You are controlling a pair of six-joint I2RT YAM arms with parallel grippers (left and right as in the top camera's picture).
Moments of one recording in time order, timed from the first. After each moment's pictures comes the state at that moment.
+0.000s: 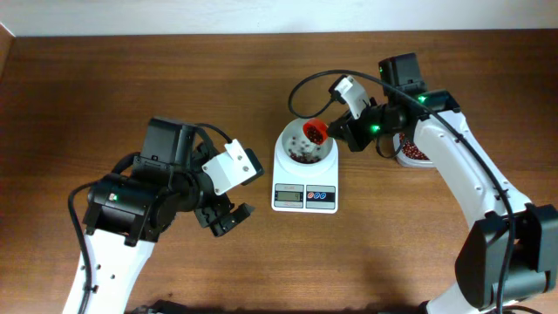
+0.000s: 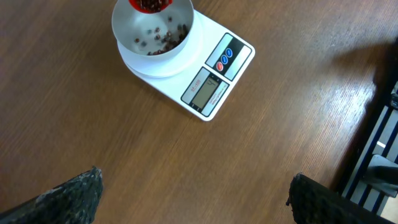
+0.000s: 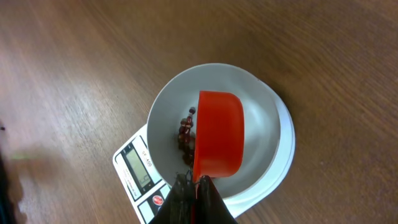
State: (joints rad) left arm -0.27 1.16 1.29 -1.20 0.37 0.70; right arm 0.22 1.77 1.43 -0.77 -0.62 -0.42
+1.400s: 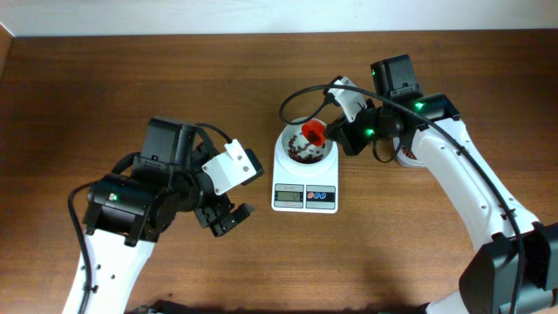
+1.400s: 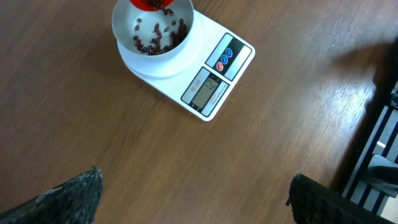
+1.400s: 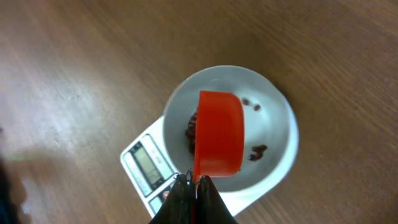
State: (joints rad) left arm -0.27 1.16 1.29 -1.20 0.37 0.70; right arm 0.27 1.70 1.43 -0.80 -0.56 -0.37
